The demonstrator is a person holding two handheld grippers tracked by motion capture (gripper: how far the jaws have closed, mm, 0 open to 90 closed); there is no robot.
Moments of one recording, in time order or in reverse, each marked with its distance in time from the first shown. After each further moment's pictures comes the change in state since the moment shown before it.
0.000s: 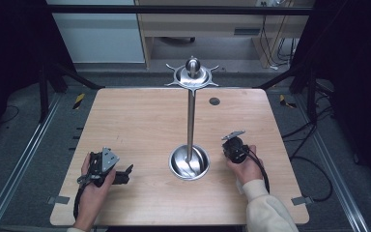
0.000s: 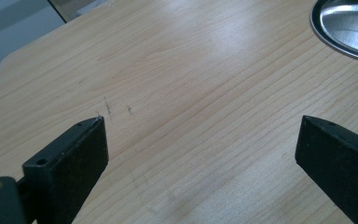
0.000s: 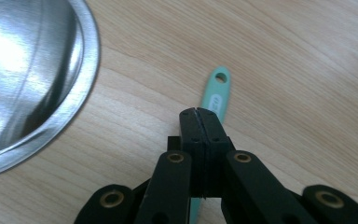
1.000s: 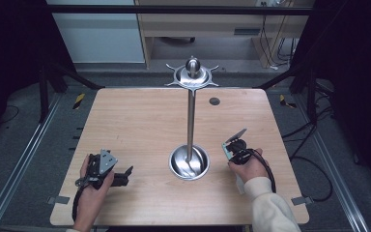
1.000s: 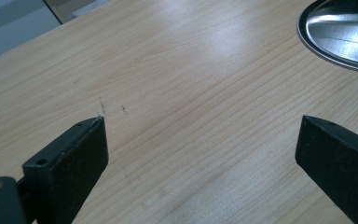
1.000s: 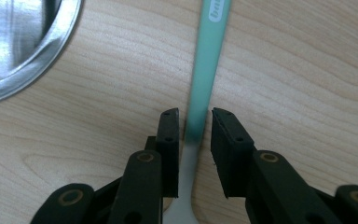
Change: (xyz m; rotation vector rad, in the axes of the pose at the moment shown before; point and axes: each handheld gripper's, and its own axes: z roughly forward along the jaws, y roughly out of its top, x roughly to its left) left arm -0.002 -0.002 -0.008 -0.016 -0.021 -0.022; right arm 0.001 0.000 -0.022 0.353 0.018 0.142
